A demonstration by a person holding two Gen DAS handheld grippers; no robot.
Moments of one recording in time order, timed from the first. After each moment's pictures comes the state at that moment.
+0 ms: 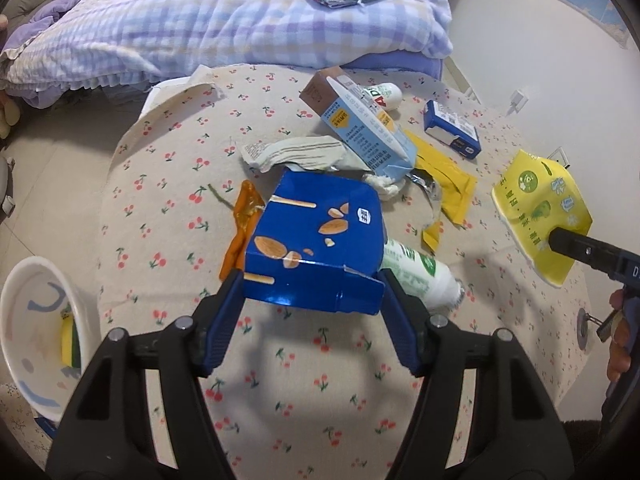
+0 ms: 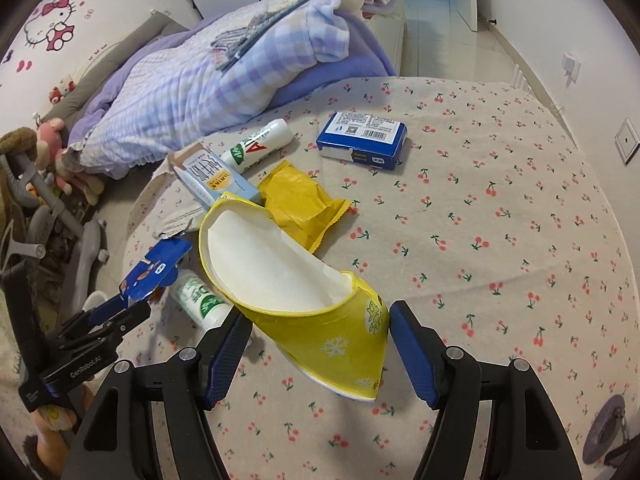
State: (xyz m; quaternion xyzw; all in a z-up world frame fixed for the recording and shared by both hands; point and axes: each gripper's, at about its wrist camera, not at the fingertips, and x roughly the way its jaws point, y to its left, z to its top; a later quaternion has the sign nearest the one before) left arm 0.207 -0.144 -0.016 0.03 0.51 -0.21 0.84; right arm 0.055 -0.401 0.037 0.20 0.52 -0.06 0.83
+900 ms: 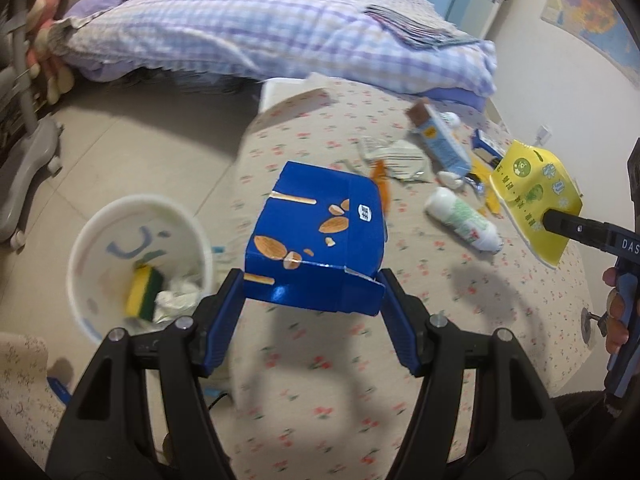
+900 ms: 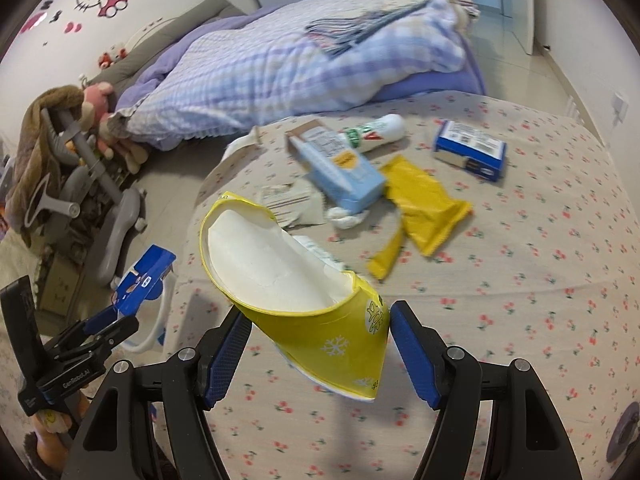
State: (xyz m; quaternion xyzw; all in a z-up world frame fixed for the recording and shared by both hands) left arm 0.160 -0.012 0.010 -0.01 0.49 -0.13 0.86; right arm 0.070 -0.297 0.058 0.17 0.51 0.02 0.84
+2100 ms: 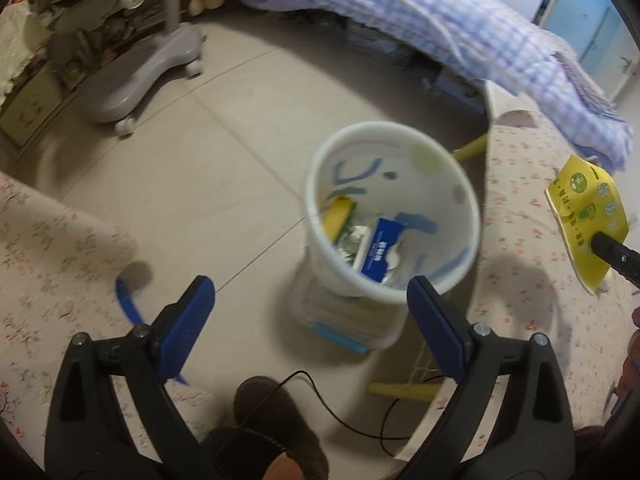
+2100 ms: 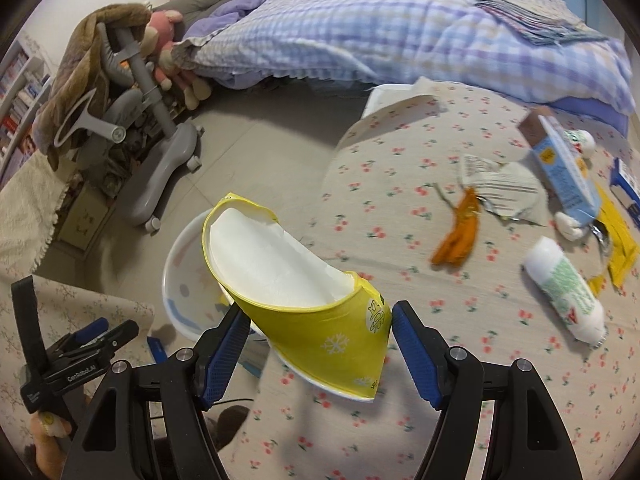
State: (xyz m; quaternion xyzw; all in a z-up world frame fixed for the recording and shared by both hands) left arm 0.133 0.177 -0.026 -0.08 0.54 0.09 0.83; right arm 0.129 -0.088 0.025 0.10 0.54 0.13 0.82
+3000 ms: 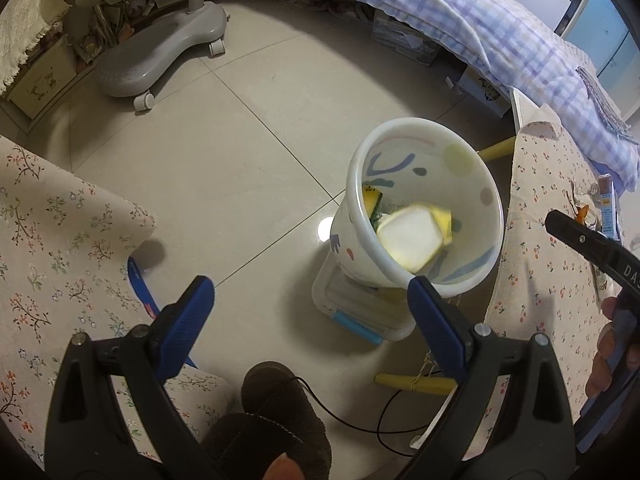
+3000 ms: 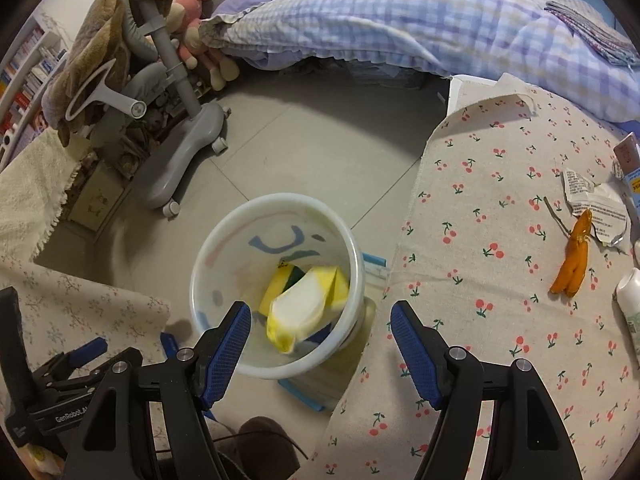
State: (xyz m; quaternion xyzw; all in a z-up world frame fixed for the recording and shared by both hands) left arm 0.129 0.206 -0.027 -0.11 0.56 0.10 0.82; right arm 0.153 -0.004 0.001 0.09 0.55 0.17 0.81
